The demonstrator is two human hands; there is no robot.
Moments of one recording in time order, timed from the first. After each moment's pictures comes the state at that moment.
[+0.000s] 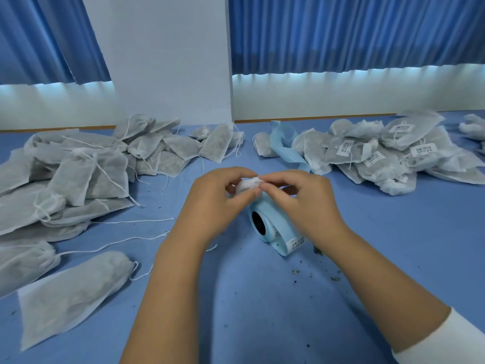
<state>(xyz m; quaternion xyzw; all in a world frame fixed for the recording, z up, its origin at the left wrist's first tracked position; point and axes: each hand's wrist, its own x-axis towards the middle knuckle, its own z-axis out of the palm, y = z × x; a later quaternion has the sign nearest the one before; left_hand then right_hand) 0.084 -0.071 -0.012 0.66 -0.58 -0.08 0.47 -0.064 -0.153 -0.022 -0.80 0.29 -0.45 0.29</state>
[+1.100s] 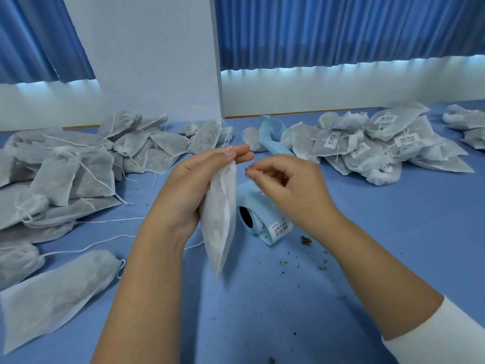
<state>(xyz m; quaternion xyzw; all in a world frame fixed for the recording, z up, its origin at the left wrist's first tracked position) 0.069 -0.056 0.016 0.50 -0.46 -0.37 0.63 -0.072 -0.146 -0.011 -0.80 0.25 -0.47 0.29</state>
